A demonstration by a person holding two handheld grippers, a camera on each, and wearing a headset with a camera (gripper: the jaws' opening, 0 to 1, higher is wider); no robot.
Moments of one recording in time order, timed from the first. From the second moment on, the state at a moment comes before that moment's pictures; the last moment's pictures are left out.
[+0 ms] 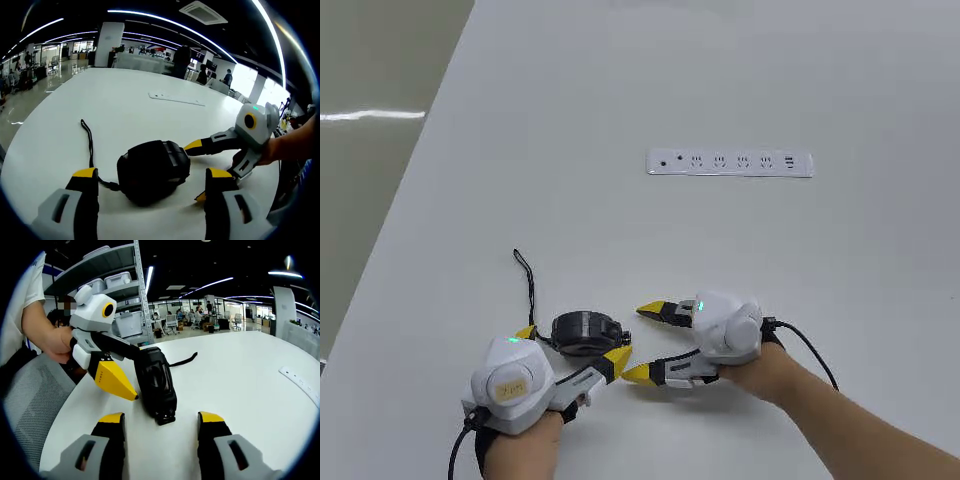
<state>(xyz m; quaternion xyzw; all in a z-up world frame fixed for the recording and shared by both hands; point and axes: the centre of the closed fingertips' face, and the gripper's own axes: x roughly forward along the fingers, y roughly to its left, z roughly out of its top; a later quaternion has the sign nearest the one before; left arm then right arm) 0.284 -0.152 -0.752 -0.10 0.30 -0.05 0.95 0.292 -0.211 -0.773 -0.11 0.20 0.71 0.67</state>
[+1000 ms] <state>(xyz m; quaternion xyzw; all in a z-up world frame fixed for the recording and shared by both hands) 0.258 -0.153 -0.735 -0.04 0.28 -0.14 0.95 0.286 -0.261 -0.749 -0.07 0.21 0.63 0.74</state>
